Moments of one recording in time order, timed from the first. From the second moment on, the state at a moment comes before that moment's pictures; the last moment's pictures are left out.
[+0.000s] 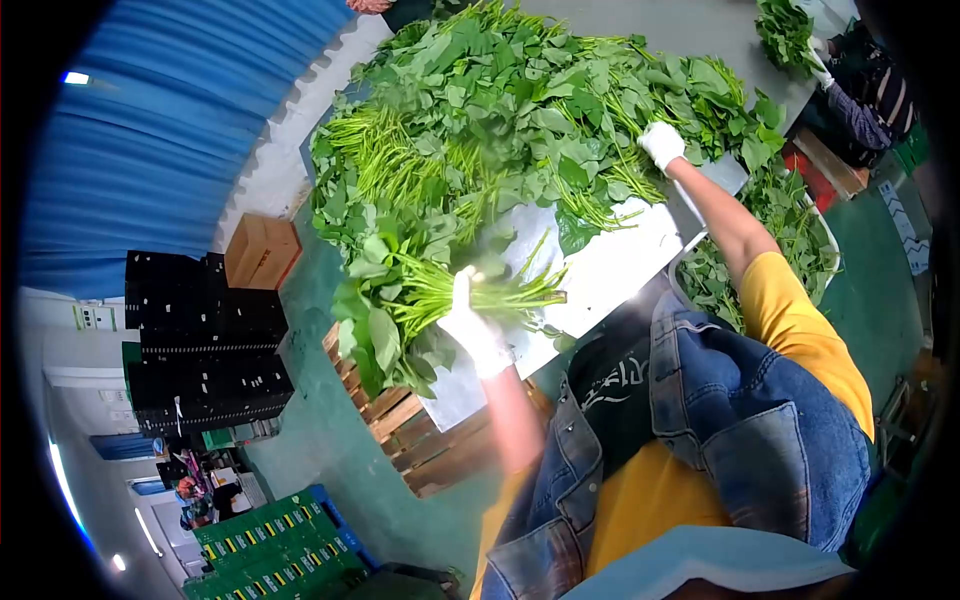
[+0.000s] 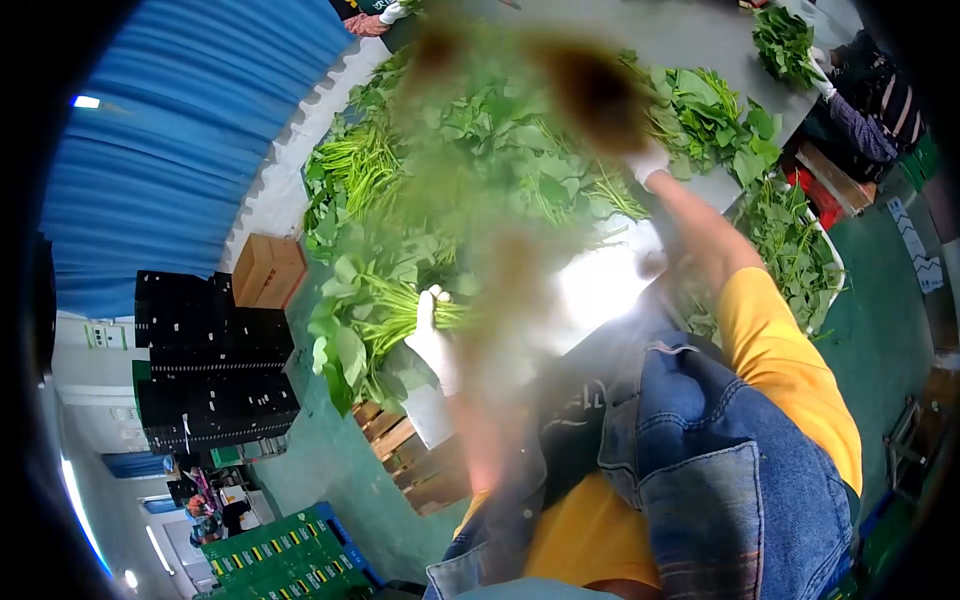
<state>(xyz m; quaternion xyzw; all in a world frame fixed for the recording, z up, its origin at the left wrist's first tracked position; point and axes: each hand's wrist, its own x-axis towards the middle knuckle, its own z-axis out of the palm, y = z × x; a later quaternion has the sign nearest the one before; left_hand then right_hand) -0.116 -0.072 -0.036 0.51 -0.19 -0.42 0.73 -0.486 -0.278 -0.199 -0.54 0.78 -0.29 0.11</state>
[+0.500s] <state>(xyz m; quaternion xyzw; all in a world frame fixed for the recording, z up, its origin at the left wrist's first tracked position) -0.158 -0.101 -0.029 0.55 -0.27 -0.46 0.64 -0.407 -0.167 -0.051 -0.51 0.48 -0.47 0.54</state>
